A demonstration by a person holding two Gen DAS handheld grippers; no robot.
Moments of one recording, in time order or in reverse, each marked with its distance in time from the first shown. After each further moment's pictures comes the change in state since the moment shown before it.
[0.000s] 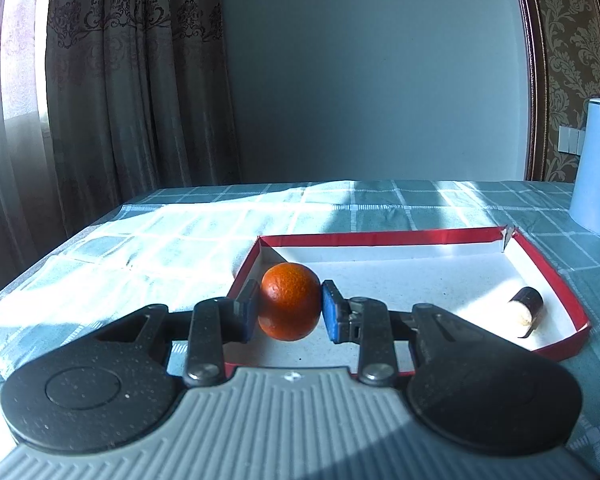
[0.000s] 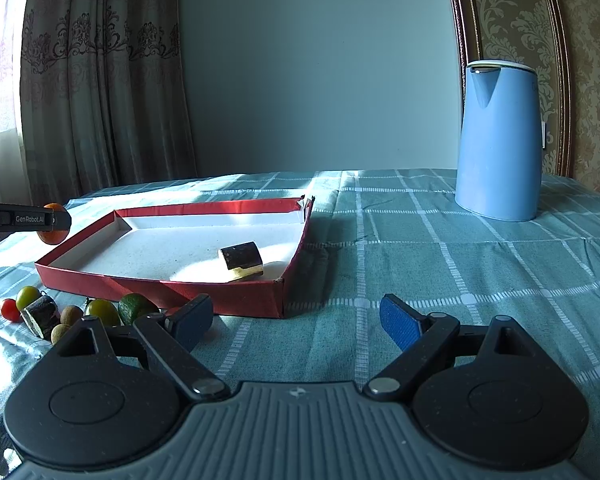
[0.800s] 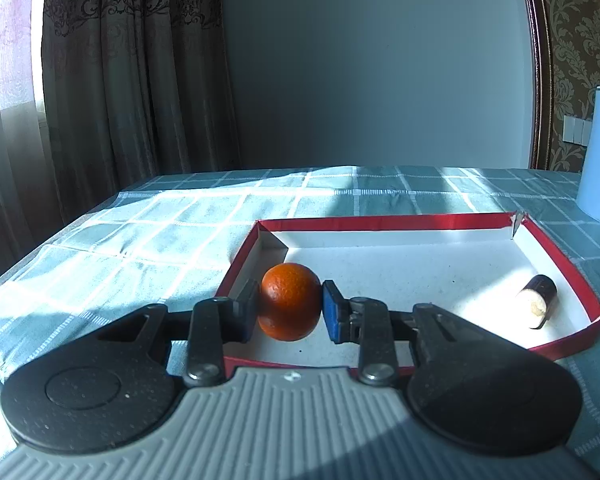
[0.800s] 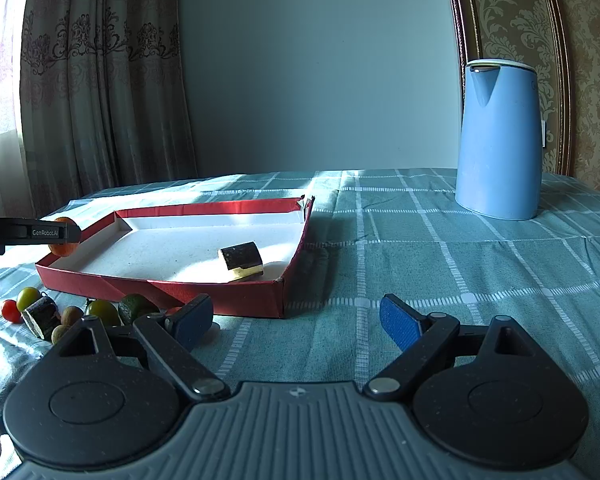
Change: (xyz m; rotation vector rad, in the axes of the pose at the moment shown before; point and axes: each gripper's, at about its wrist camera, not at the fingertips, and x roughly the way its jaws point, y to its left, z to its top) left arm 0.019 -0.001 -0.007 0.001 0.035 -0.001; right arm 0.000 0.000 0.000 0.000 0.001 0.000
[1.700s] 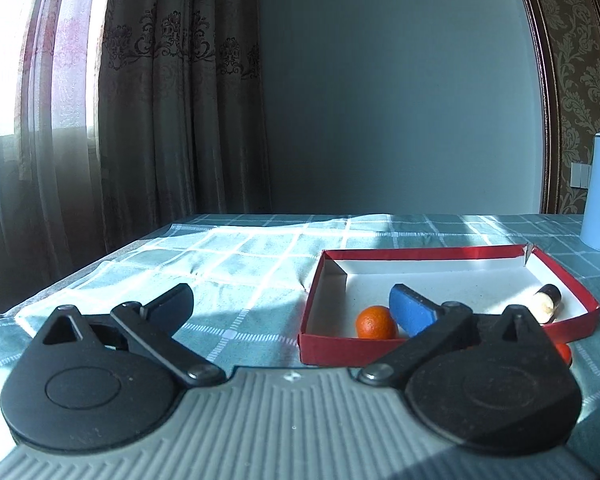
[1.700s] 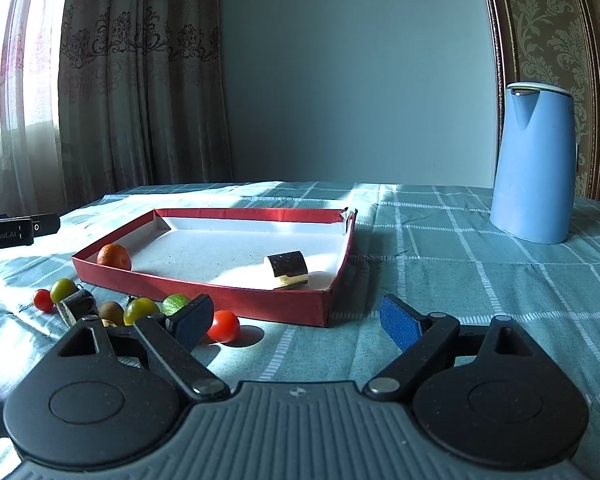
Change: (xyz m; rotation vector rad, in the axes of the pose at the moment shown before) left arm -0.072 0.066 -0.036 -0.055 -0.189 0.056; right arm -0.007 0.023 0.003 -0.076 -0.016 0.113
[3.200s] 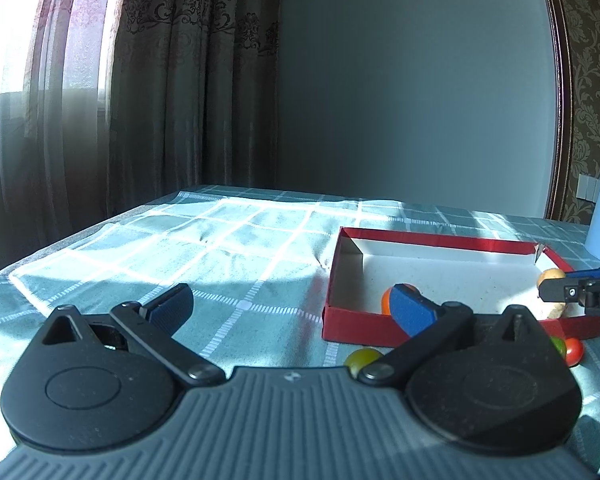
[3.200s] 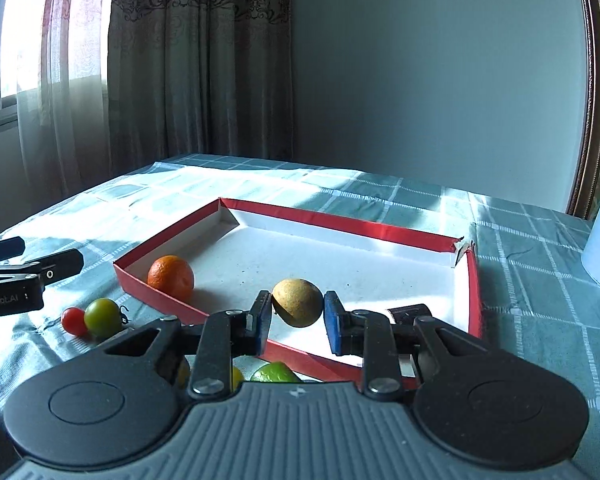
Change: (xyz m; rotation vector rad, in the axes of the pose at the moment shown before) left arm 0.010 0.023 -0.011 -0.080 0.067 -0.016; right arm 0.082 0.065 0.049 -0.113 0.115 0.116
